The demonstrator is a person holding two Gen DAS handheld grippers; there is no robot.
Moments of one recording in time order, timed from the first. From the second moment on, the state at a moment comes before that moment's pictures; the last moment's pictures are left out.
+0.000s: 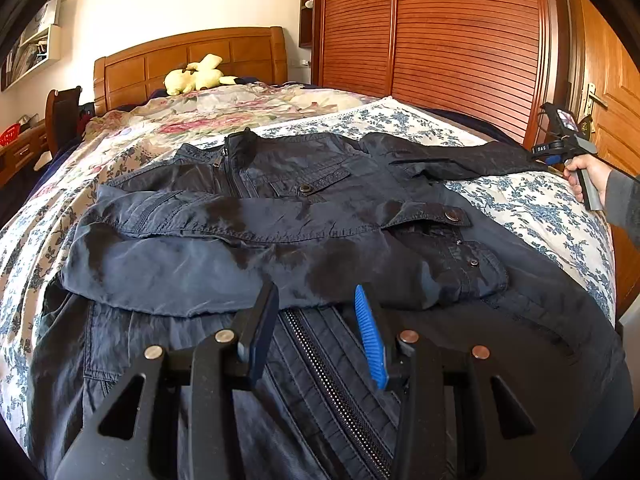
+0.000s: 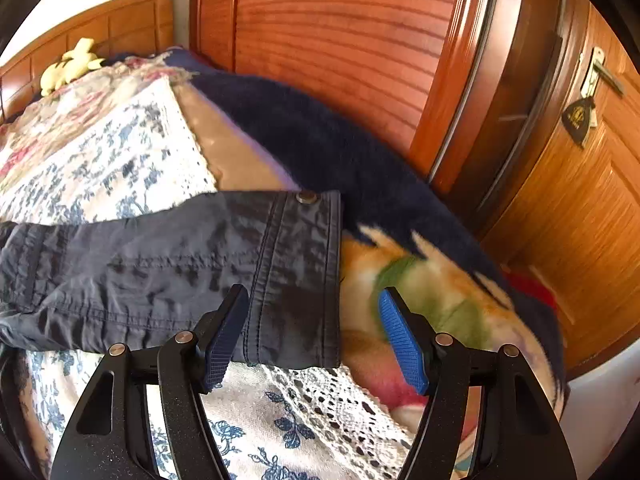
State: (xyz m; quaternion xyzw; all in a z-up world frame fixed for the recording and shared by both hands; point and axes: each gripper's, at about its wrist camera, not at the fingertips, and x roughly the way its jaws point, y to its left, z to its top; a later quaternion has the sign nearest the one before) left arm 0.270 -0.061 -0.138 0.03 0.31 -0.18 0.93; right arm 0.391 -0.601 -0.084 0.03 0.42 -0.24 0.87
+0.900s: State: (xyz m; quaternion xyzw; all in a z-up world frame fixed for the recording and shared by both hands) left arm 0.238 -0.028 -0.103 0.01 0.27 -0.18 0.95; right arm 0.368 -0.429 0.025 -0.13 0.34 -0.09 0.93
